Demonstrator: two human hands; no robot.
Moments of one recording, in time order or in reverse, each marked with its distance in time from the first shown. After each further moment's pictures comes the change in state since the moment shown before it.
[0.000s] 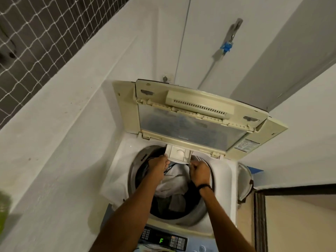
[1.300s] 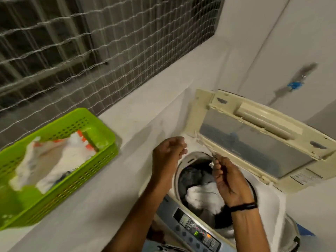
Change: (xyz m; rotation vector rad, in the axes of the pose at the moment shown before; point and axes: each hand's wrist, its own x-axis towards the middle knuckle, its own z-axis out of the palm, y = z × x) left_hand -0.290 0.056 -0.176 -0.301 0.029 0.736; right_hand -0.141 -0.166 -0.062 1.525 -0.550 0.269
